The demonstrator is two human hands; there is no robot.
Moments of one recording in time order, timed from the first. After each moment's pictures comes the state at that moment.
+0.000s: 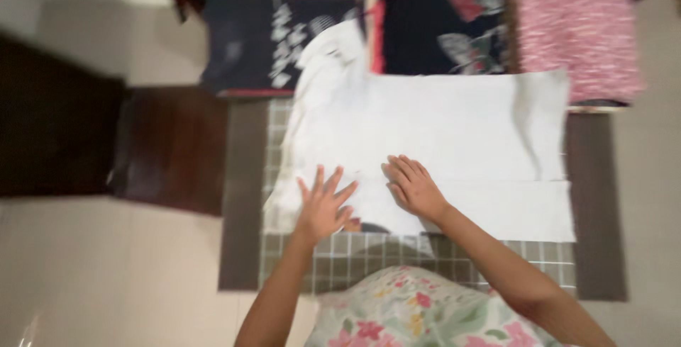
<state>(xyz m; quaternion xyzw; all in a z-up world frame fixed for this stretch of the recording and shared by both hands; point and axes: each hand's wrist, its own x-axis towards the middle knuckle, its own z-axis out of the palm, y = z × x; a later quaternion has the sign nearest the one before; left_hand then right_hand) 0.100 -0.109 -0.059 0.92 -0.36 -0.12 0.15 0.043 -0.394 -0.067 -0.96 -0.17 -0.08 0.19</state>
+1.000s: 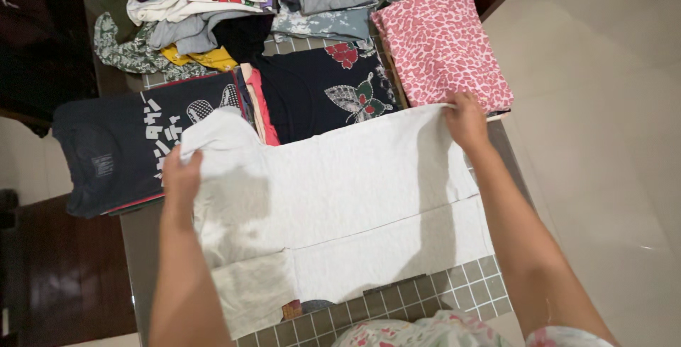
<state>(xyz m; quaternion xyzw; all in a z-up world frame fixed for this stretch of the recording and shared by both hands) 0.406 -0.159 -0.111 0.88 -0.10 -0.01 0.46 0.113 -0.729 -0.023 -0.93 0.24 -0.22 0.17</state>
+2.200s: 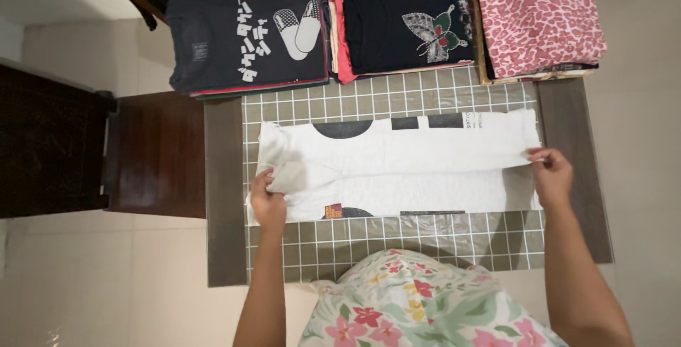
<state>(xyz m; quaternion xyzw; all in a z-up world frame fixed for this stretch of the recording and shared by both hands) 0.099 -0.065 -0.104 0.79 0.00 0.08 0.61 -0.129 -0.675 -0.128 -0.74 0.37 -0.19 0.52</state>
